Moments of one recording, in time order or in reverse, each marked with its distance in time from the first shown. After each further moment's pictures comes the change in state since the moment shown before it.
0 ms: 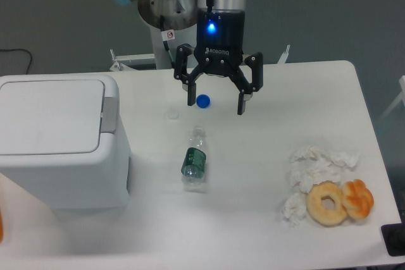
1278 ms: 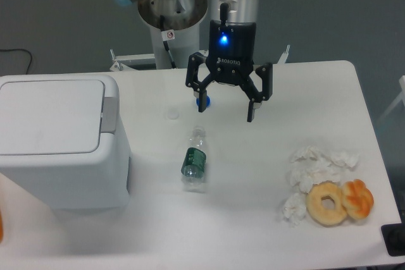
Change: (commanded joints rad) arm 0.003 -0.038 -0.018 -0.003 -0.038 -0.012
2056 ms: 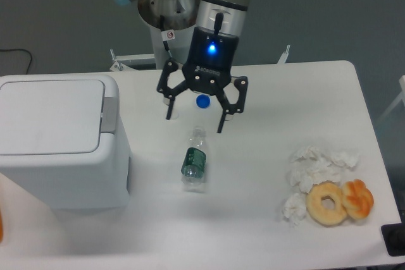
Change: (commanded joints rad) arm -0.064 -0.014 0.002 0.002 -0.193 -0.333
